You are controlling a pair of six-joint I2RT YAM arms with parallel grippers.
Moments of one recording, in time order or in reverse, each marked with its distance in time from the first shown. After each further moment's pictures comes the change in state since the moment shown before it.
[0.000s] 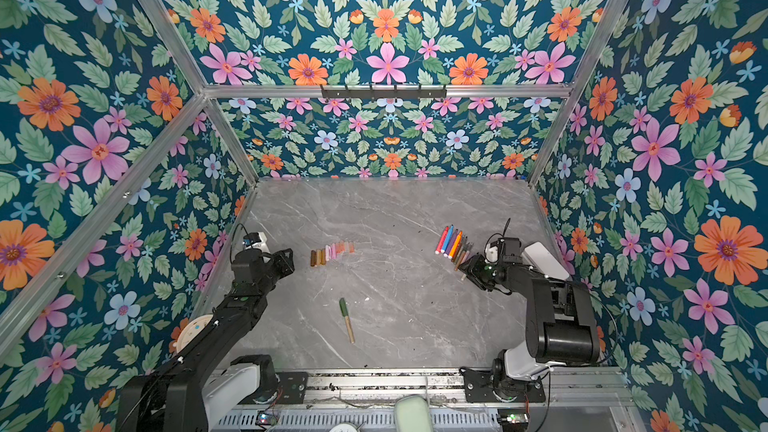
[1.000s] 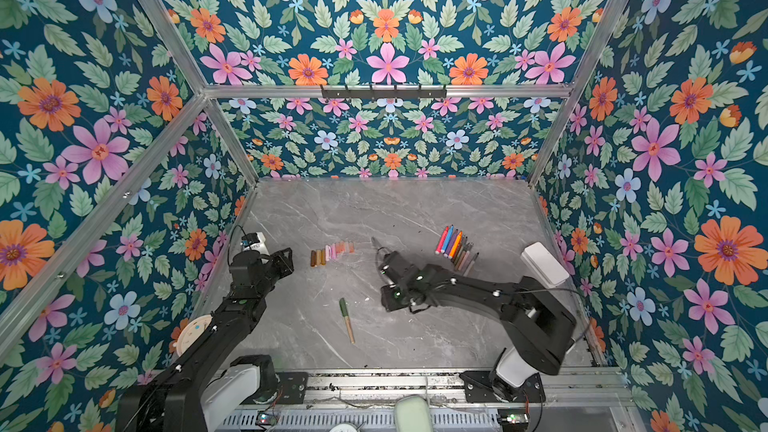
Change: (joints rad) left arm 0.000 -0.050 -0.014 0.000 0.007 -0.001; right arm 1.083 0.089 0.391 -0.346 0.502 -0.018
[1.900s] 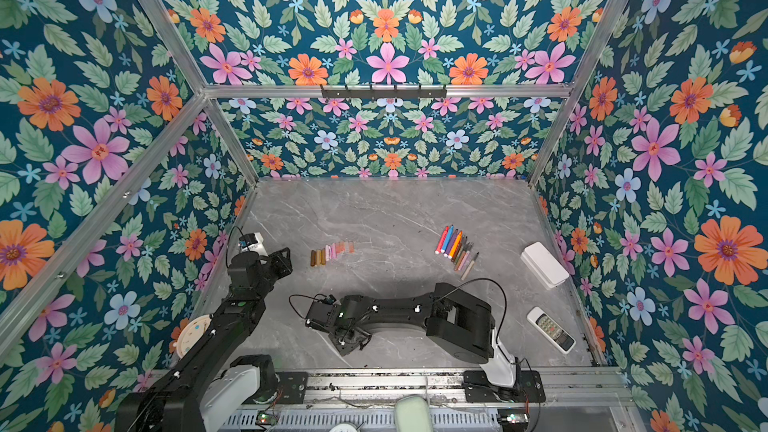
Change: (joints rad) left arm -0.001 -0.026 -0.003 -0.008 -0.021 0.000; right arm 0.348 0.415 0.451 -0.315 0.178 0.023
